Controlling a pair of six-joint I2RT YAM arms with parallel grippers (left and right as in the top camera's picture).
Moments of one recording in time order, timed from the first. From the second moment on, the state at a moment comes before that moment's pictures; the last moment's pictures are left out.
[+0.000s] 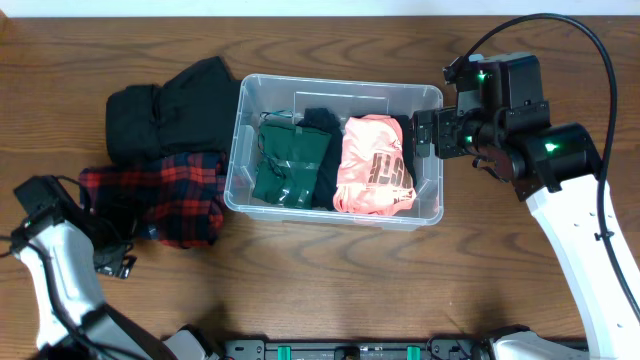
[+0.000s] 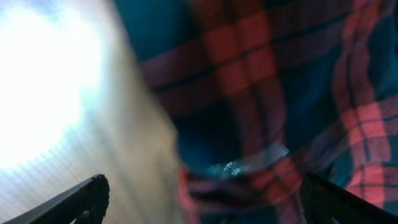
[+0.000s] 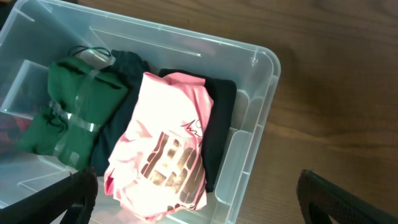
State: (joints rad) left arm 0.69 1.40 0.88 -0.87 0.28 -0.60; right arm 0.26 1.39 1.42 -0.92 -0.10 0.14
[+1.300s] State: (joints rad) left arm 0.69 1.14 0.98 -0.69 0.63 -0.54; right arm 0.17 1.26 1.42 -0.95 -0.04 0.09
